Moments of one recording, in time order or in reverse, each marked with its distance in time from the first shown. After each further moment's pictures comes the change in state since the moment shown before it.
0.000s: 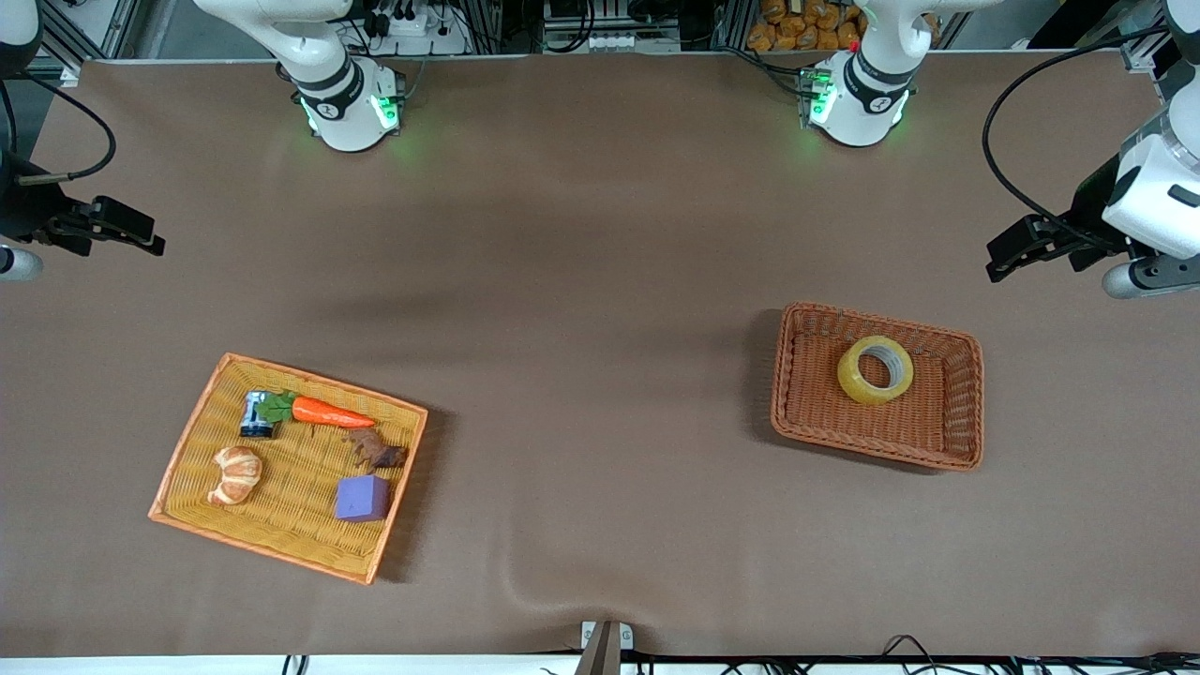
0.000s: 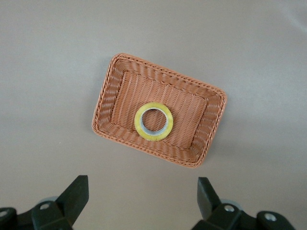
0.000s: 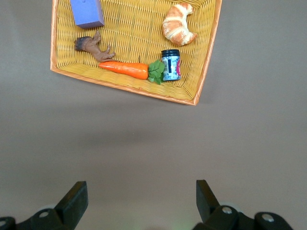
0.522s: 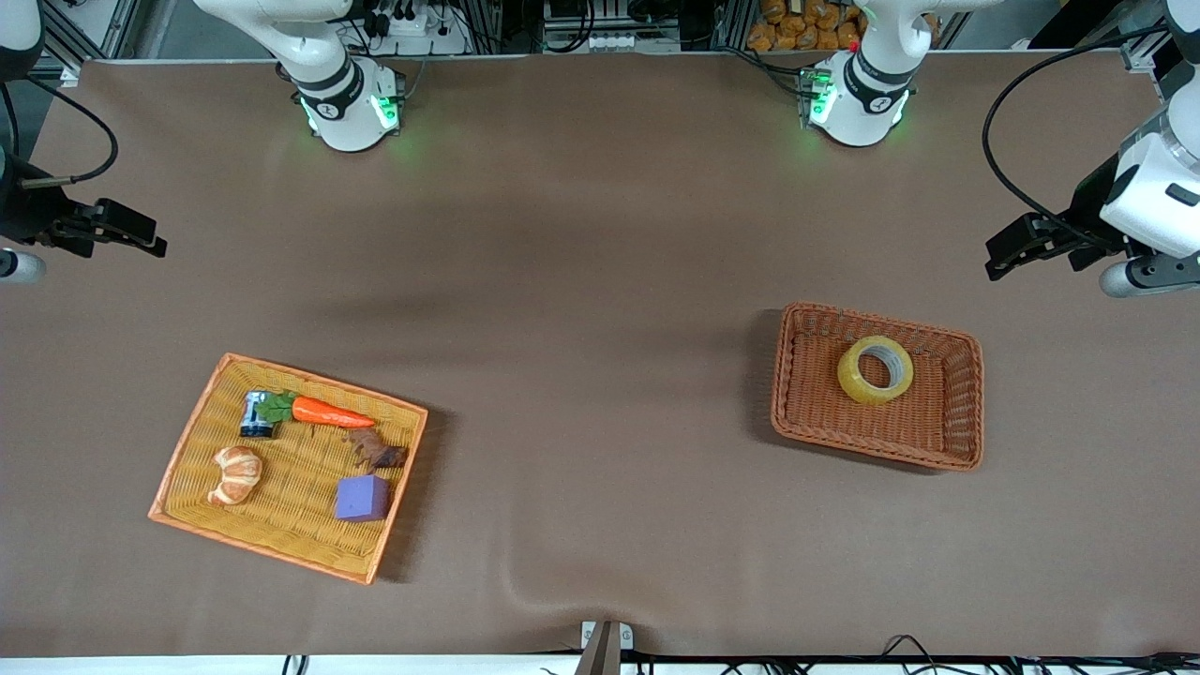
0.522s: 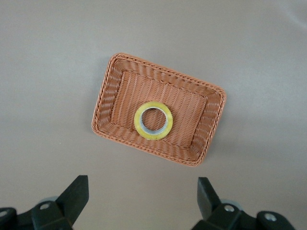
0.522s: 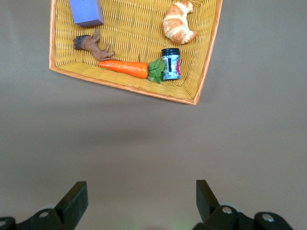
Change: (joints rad) left arm -0.013 0.000 0.006 0.001 -0.001 -0.002 0.014; right arm 0.000 0.008 0.000 -0.001 0.000 0.000 -0.001
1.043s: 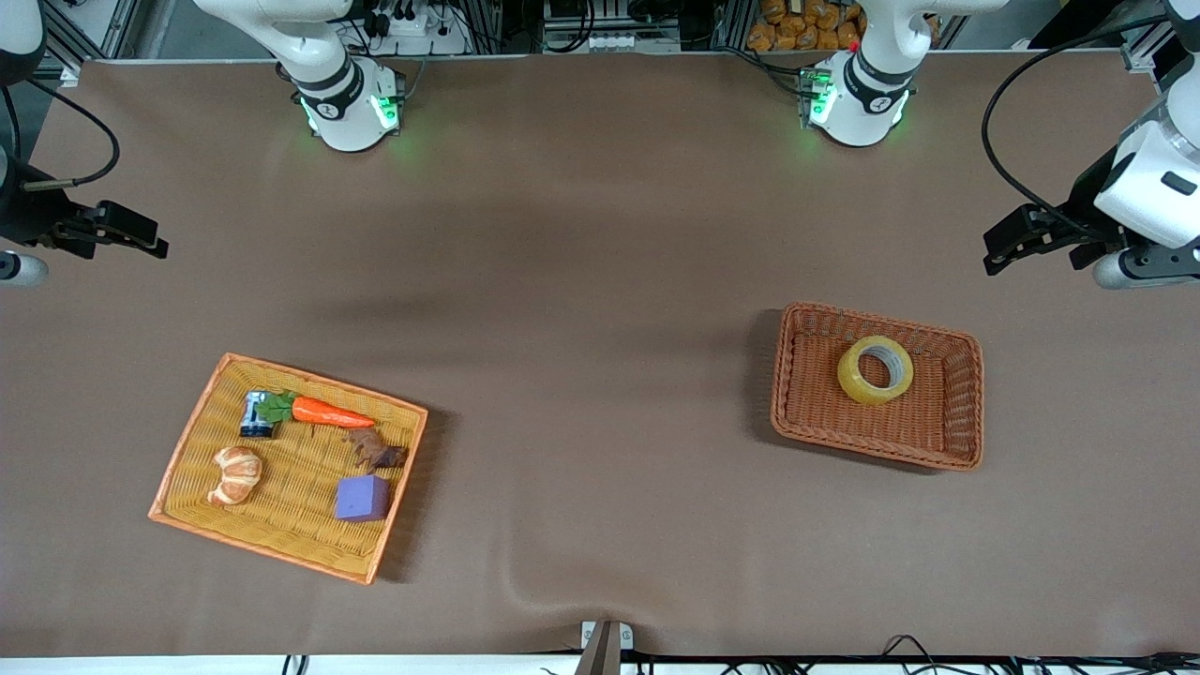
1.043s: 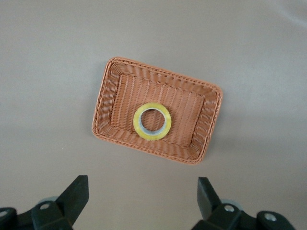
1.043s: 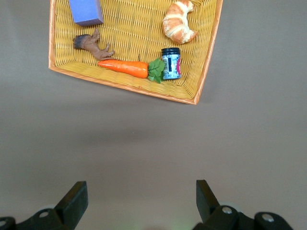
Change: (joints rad) left arm -0.128 0.000 0.131 0.021 -0.001 -0.021 0.060; right arm 0.000 0.001 0.000 0.000 0.000 0.000 0.000
